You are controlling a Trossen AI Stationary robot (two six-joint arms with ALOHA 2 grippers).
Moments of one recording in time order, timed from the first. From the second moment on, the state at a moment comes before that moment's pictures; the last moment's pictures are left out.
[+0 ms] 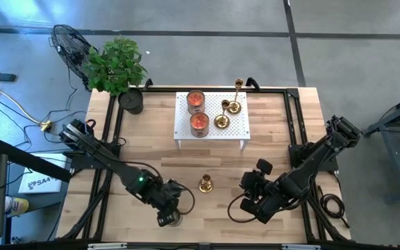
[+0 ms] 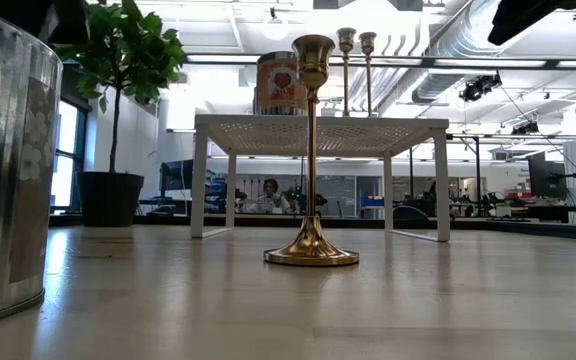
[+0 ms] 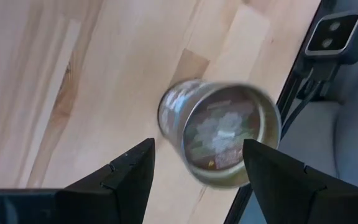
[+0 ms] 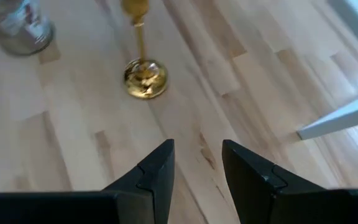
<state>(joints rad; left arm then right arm) -0.60 1.68 1.36 -0.83 0.01 -1.03 0.72 1.60 1.33 -1.05 0.64 1.08</state>
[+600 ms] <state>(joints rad) -0.60 1.68 1.36 -0.84 -0.01 -1.03 0.72 1.60 1.33 -0.94 0.59 0.98</state>
